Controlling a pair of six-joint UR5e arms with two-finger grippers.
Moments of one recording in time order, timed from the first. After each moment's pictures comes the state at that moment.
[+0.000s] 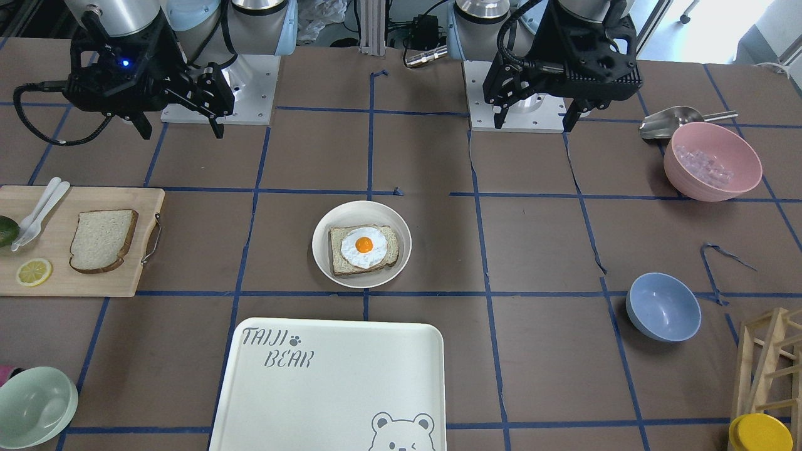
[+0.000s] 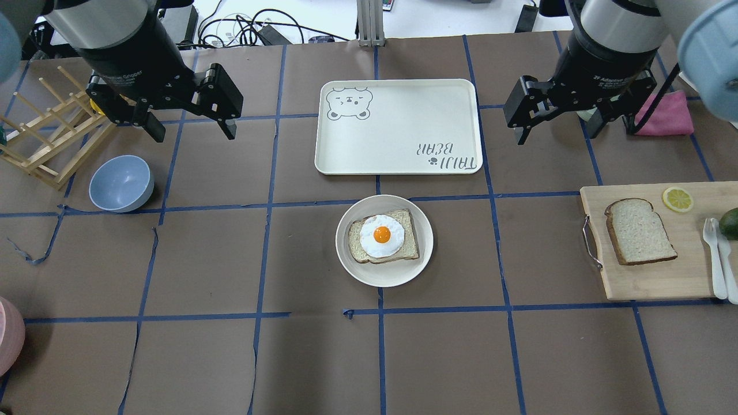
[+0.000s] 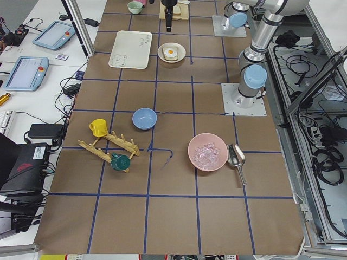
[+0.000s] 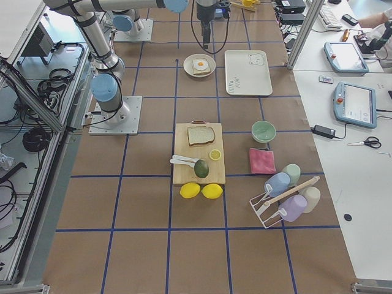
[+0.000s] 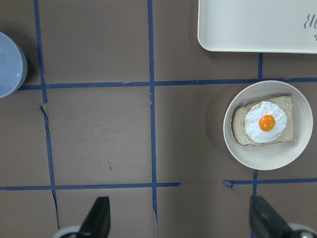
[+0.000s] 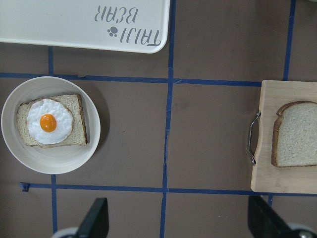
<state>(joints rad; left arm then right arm) -1.62 -1.54 -1.46 -1.71 1.56 -0.03 1.58 -1.63 1.57 -1.51 -1.58 -0.04</state>
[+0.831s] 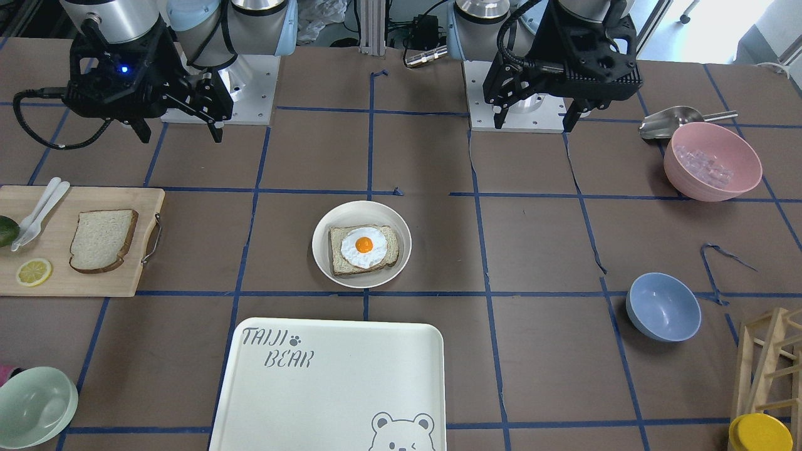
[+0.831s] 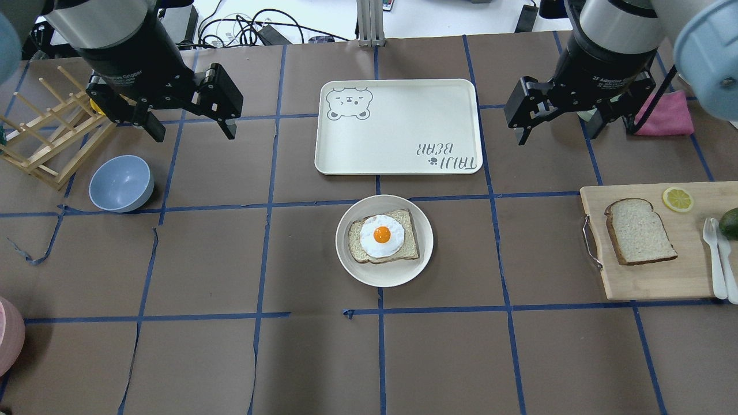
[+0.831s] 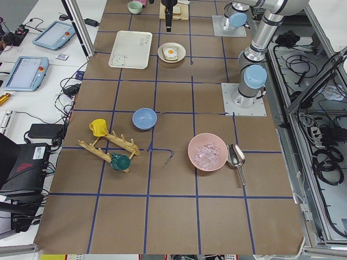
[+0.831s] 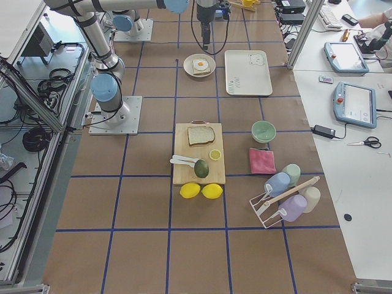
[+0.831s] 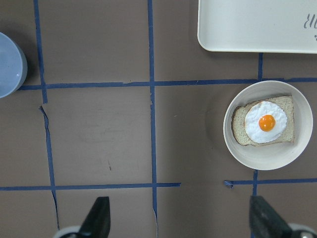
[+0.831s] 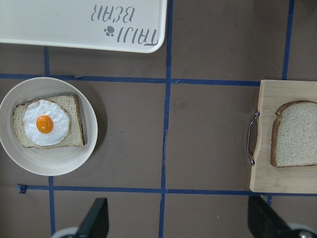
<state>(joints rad) -1.62 -1.54 -1.45 -1.71 1.56 -0.04 1.58 -1.62 1.57 -1.52 -1.58 -0.04</state>
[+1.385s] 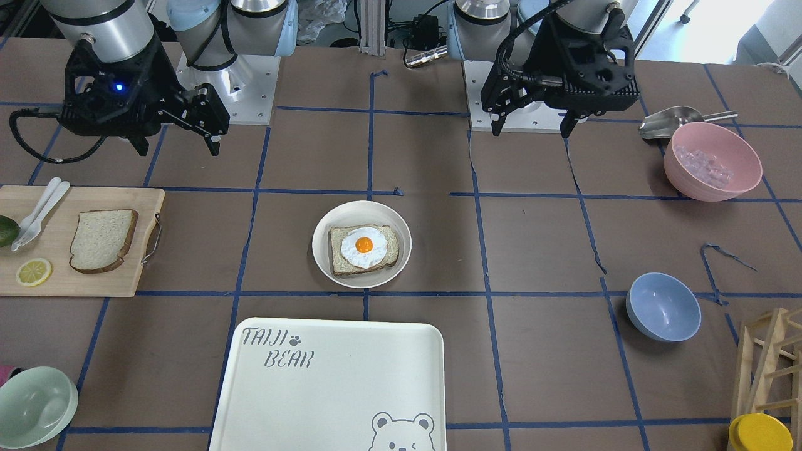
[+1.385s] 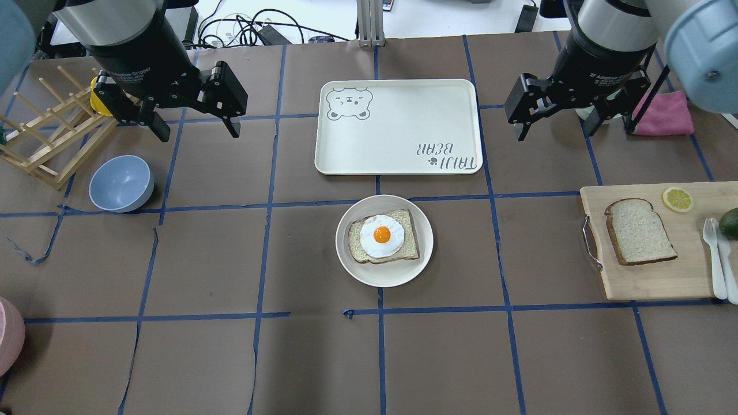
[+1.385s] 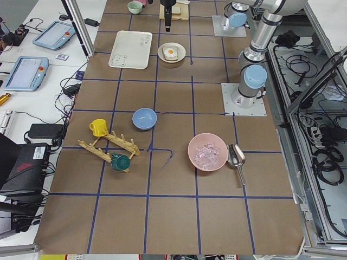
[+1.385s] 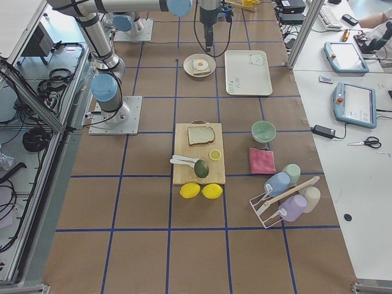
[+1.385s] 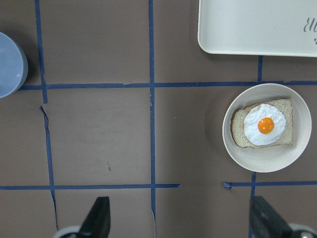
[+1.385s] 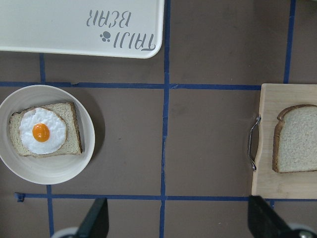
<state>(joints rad) -1.63 -1.58 -1.45 -1.72 1.56 -0.07 1.55 -1.59 1.57 -1.54 -1.57 -0.04</state>
